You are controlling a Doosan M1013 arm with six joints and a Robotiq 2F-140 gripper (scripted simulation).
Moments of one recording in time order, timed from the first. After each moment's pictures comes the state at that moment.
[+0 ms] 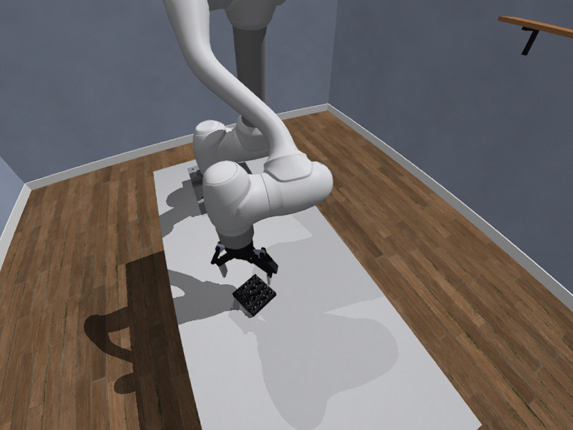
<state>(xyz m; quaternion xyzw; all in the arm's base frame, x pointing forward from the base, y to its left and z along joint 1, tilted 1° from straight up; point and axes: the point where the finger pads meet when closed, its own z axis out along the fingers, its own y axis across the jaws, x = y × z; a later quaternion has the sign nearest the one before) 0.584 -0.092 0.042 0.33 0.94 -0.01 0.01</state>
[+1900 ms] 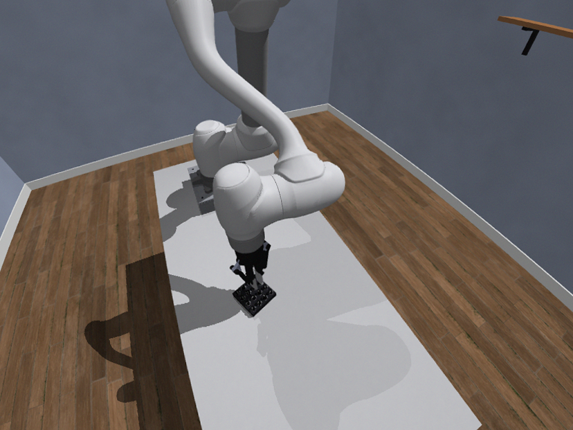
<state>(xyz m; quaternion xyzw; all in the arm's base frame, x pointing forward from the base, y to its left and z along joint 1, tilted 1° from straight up) 0.611 -0.072 0.048 -0.14 0.99 -0.01 0.00</state>
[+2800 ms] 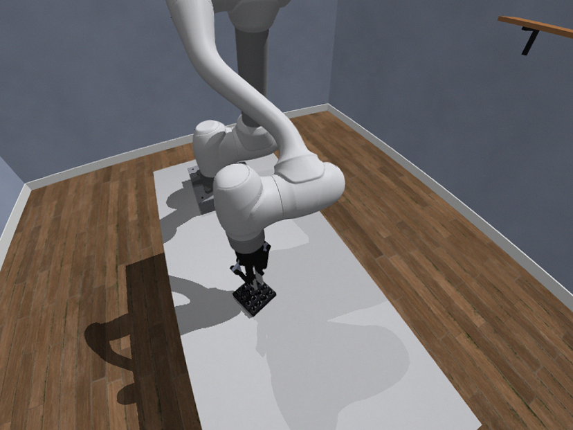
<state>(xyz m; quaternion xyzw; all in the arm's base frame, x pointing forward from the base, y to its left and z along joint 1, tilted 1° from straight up) 0.611 -0.072 0.046 -0.14 0.99 -0.01 0.00</state>
